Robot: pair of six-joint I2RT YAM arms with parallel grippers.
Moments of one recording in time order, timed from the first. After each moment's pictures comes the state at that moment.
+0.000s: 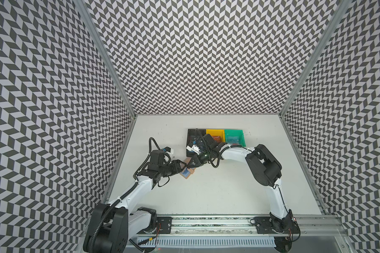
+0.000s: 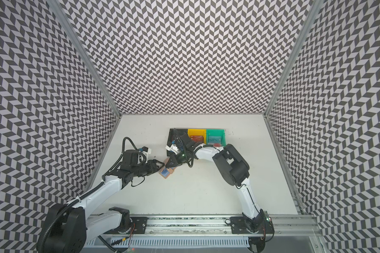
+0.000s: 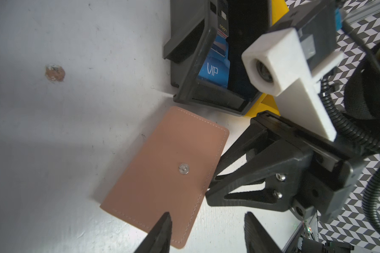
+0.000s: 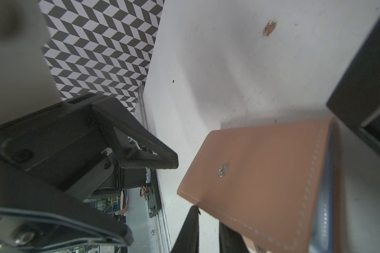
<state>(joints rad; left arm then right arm) -0.21 1.14 0.49 -0.14 0.55 -0.57 0.73 2.17 1.47 -0.23 -0.90 0.34</state>
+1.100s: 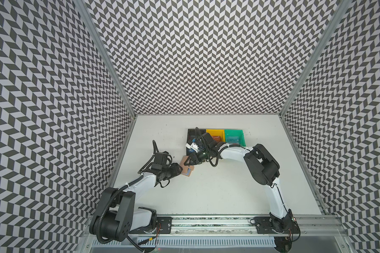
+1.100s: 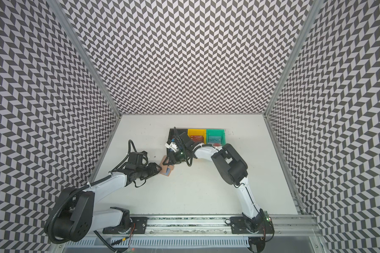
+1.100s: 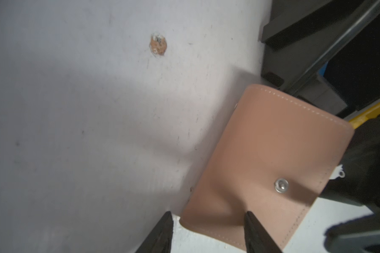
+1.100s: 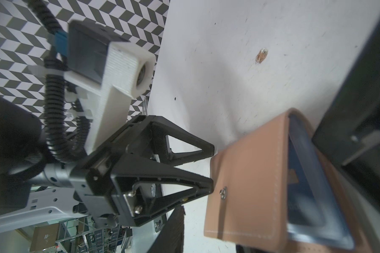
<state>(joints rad) -0.22 1.30 0.47 -0.13 0.34 -0.57 0.73 2.20 1.51 -0.17 -0.89 0.44</state>
